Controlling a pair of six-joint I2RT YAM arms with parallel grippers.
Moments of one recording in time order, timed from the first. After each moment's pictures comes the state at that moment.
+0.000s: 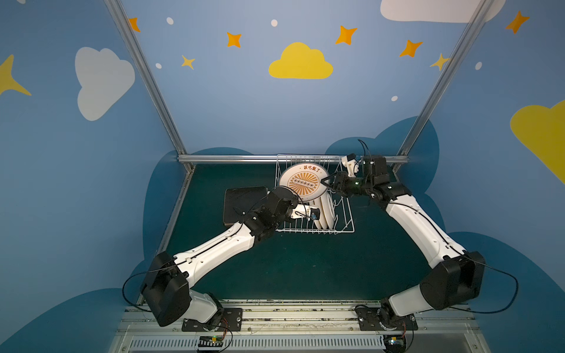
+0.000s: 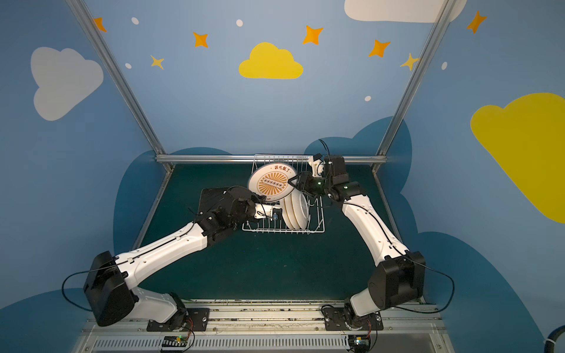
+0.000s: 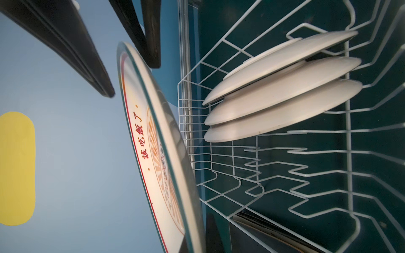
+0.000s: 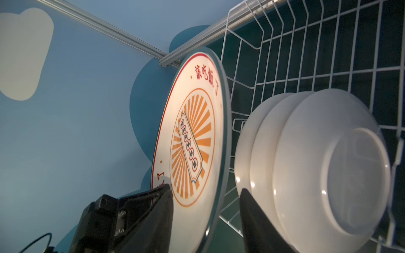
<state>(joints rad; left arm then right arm) -0.77 1.43 1.14 -0.12 -0.24 1.25 0.34 1.52 1.42 -0.51 -0.61 0.67</state>
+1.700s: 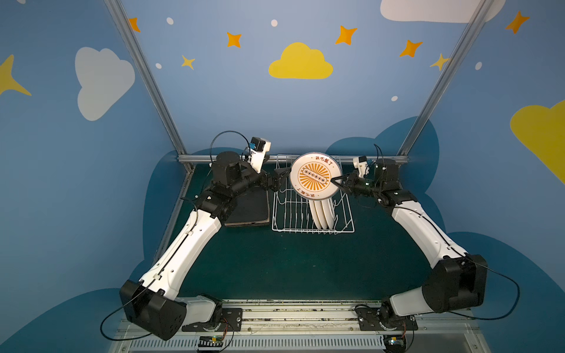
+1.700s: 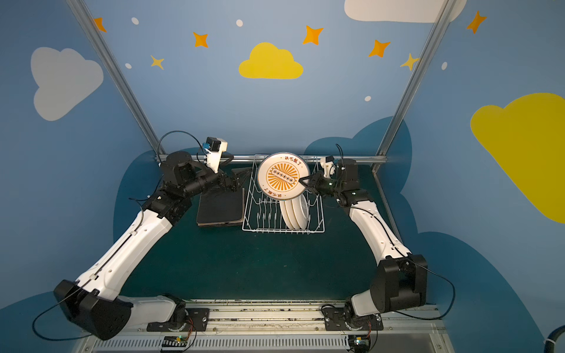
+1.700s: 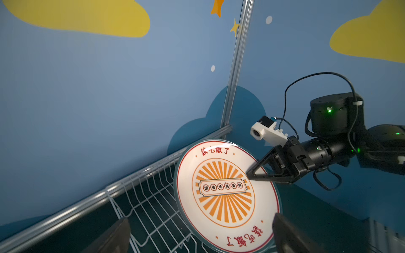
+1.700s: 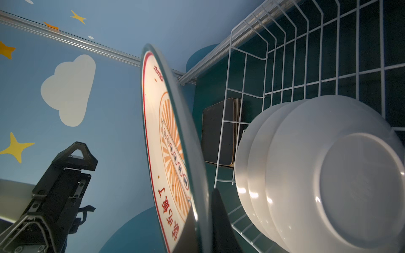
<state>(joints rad) -0.36 1.37 1.41 -0.21 0.47 -0.12 0.22 1.46 1.25 -0.24 -0.74 0.83</state>
